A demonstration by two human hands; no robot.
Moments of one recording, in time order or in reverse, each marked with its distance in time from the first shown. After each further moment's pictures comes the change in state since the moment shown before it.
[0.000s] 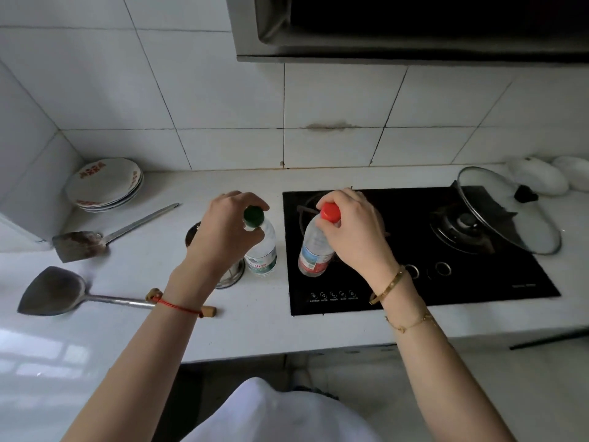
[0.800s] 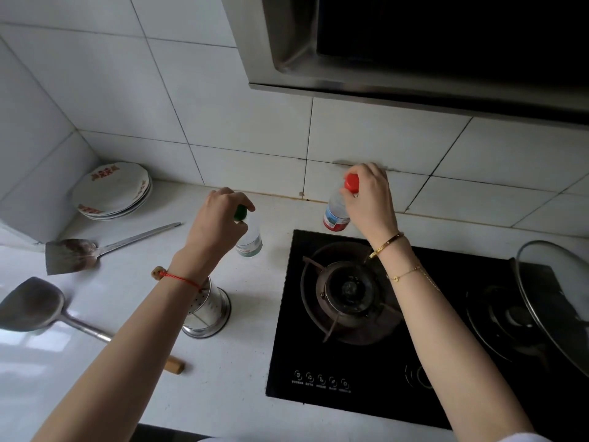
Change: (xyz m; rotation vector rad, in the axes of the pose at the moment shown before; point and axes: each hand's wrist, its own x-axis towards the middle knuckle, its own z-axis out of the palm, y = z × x) left_hand 0.165 -0.053 0.049 0.112 0.073 -0.236; right_hand 0.241 0.107 0.057 0.066 0.052 -0.101
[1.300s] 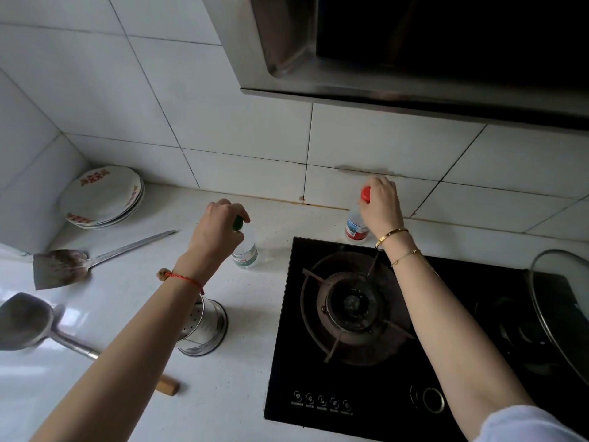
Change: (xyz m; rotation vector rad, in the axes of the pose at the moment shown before) left_hand 0.047 -0.020 0.029 0.076 -0.115 -0.081; right_hand 0.049 0.071 0.044 -0.157 -0.180 0.189
